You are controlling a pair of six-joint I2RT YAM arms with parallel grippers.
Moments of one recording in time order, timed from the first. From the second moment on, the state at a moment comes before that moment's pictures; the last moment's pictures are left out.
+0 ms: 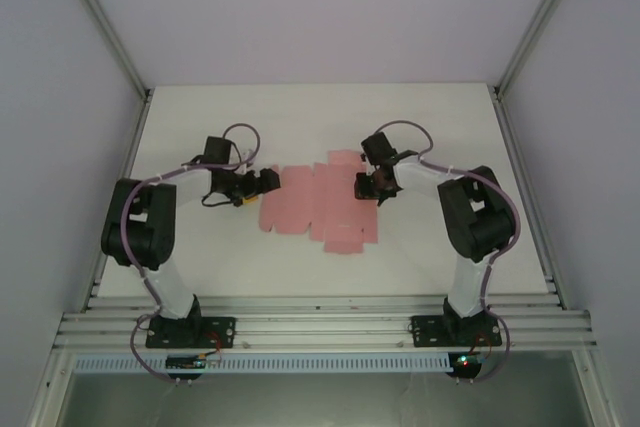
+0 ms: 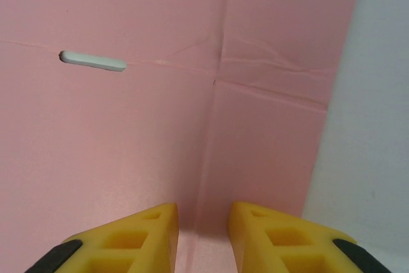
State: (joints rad) left arm -0.19 1.76 0.97 -0.30 0.60 -0.41; right arm 0.44 1.87 1.15 -0.46 -0.09 0.36
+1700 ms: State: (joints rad) left arm -0.28 1.40 0.95 0.03 0.94 -0.39; right arm 0.20 1.19 0.73 -0.12 -0.44 0.38
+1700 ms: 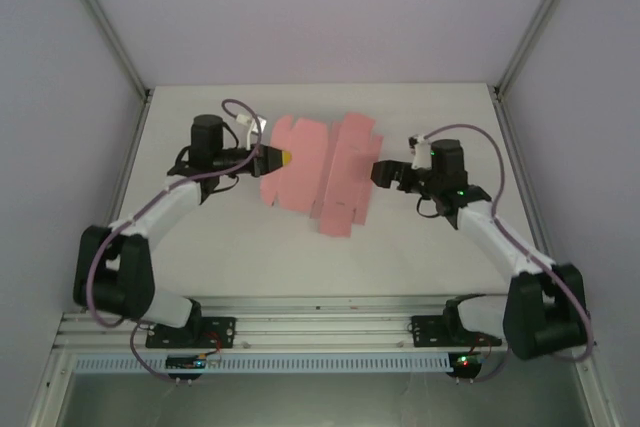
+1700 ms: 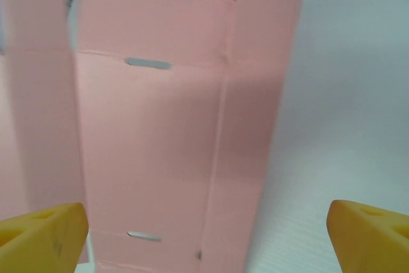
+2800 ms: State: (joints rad) left arm -0.34 1.05 0.89 0.19 0.92 -0.50; right arm 0.03 0.96 0.50 0.37 -1.05 0.55
